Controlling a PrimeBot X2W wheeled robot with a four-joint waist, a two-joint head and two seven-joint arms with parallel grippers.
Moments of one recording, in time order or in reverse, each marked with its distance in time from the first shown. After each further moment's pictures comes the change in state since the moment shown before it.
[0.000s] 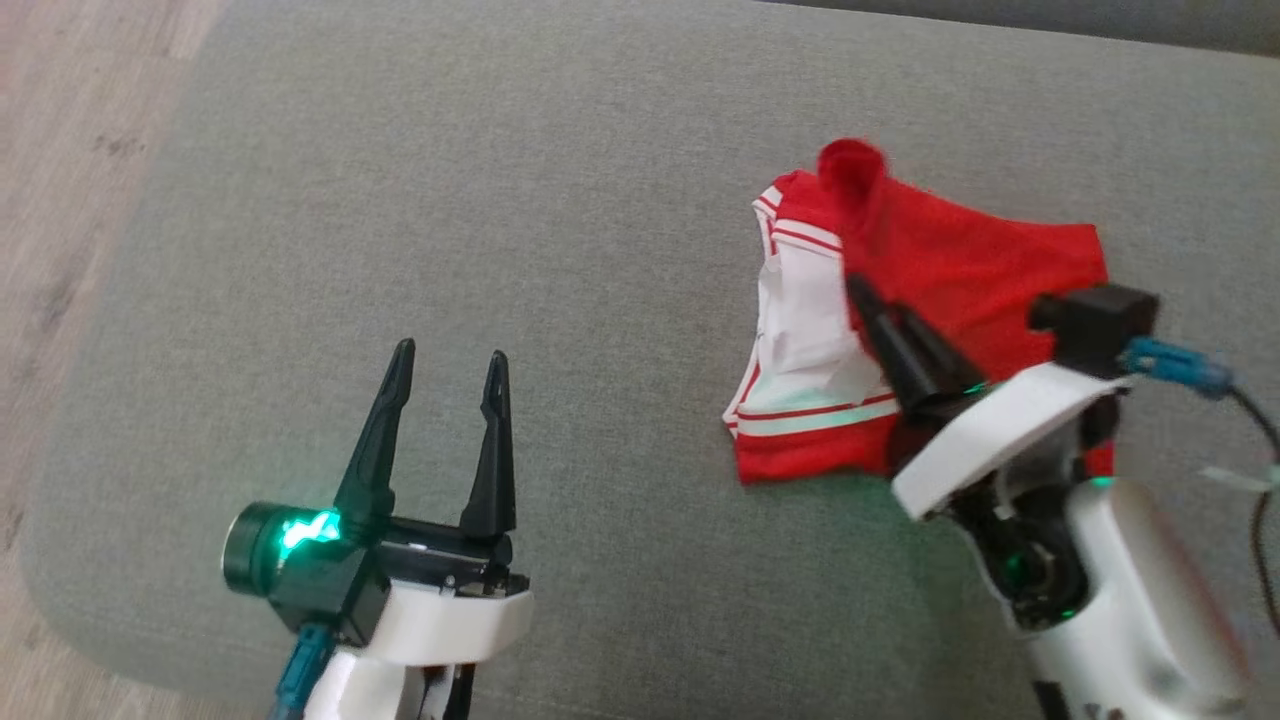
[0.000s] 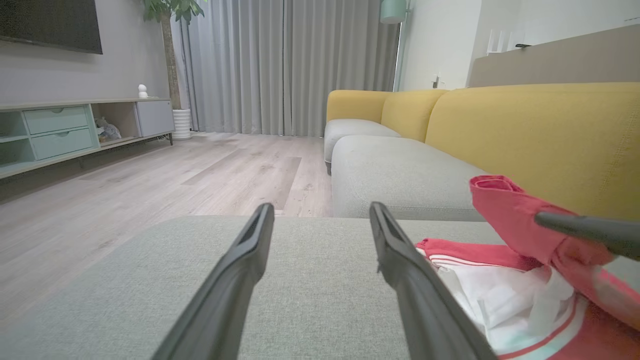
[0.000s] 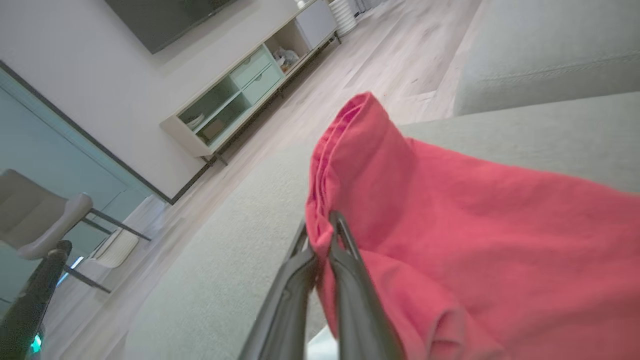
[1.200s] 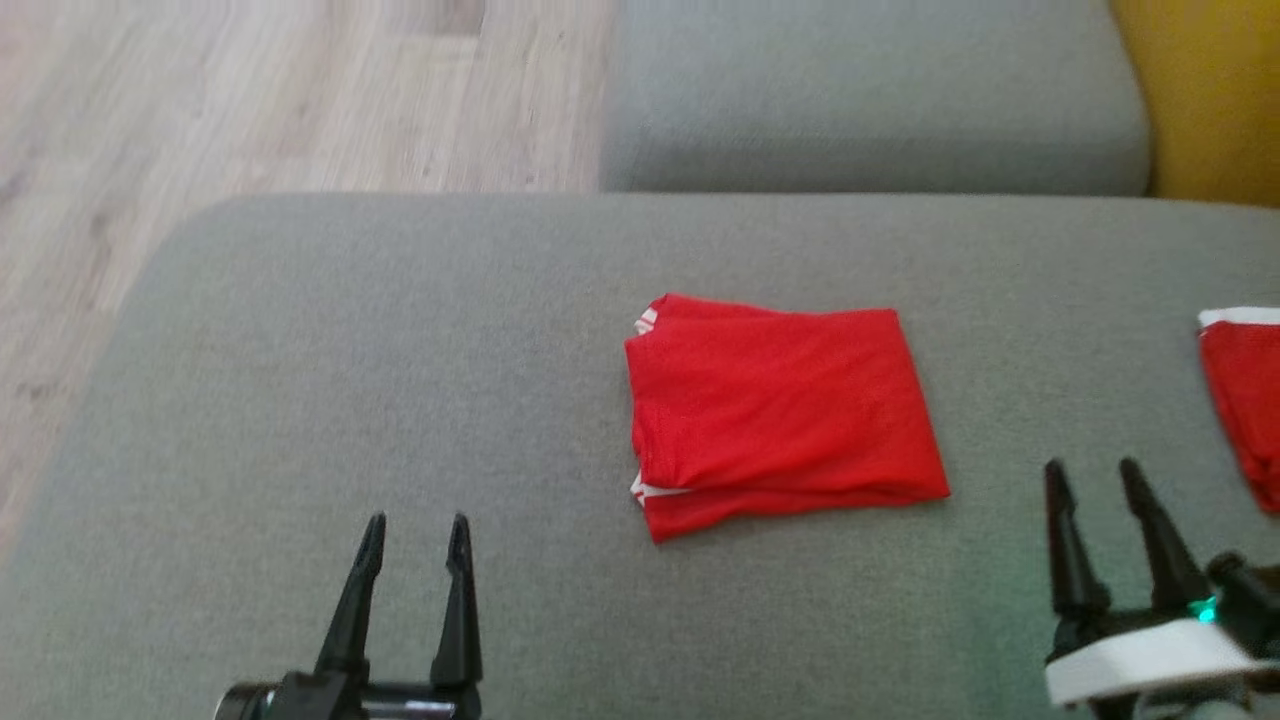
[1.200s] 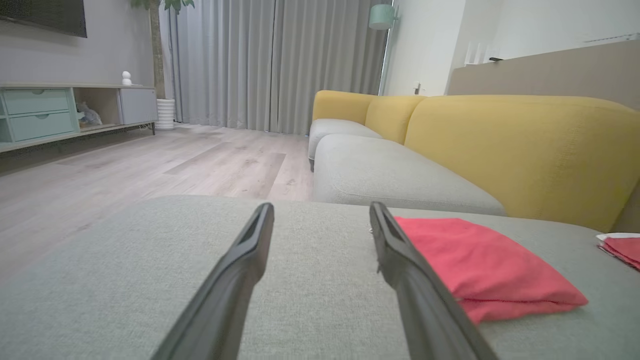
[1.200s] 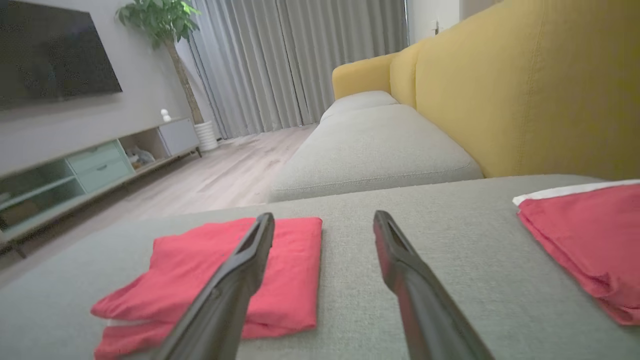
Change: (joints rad) left arm 0.229 -0.001 0.051 0.060 -0.034 0.024 0.000; right arm 0.342 -0.065 -0.211 0.174 -0.226 0.000 -0.531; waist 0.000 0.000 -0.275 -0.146
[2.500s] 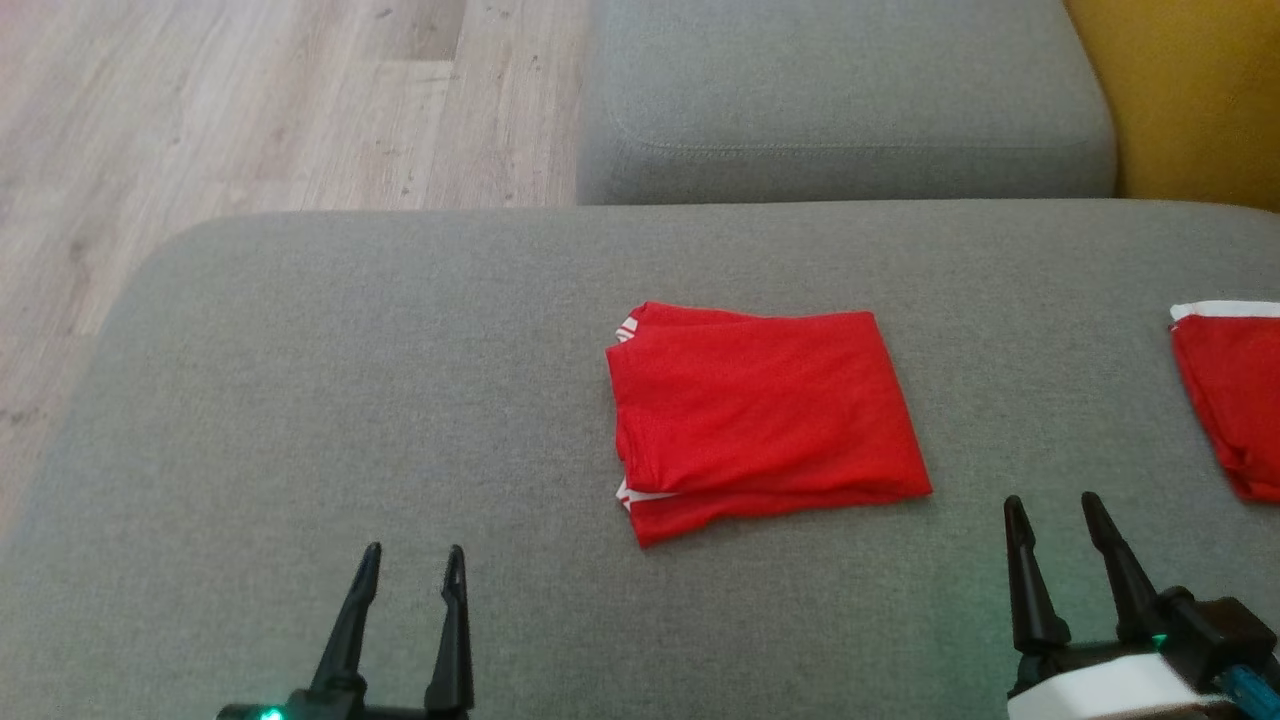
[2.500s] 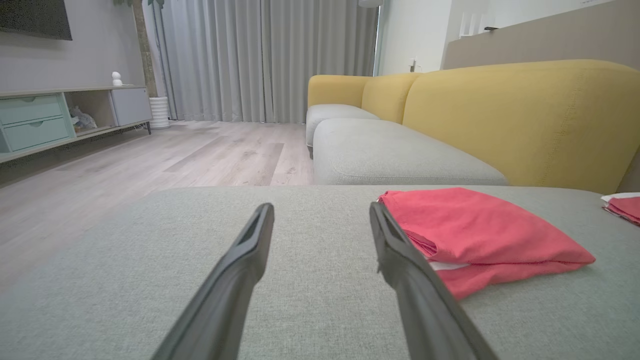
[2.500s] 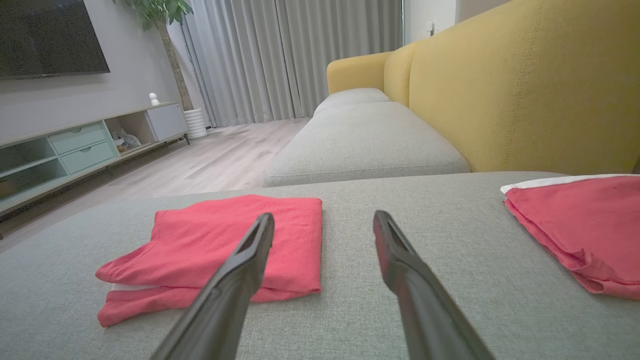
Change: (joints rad) left arm 0.033 0.001 0.038 0.047 0.070 -0.026 0.000; right arm 0.062 0.106 -0.031 -0.026 -0.184 0.000 0.000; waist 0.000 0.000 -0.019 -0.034
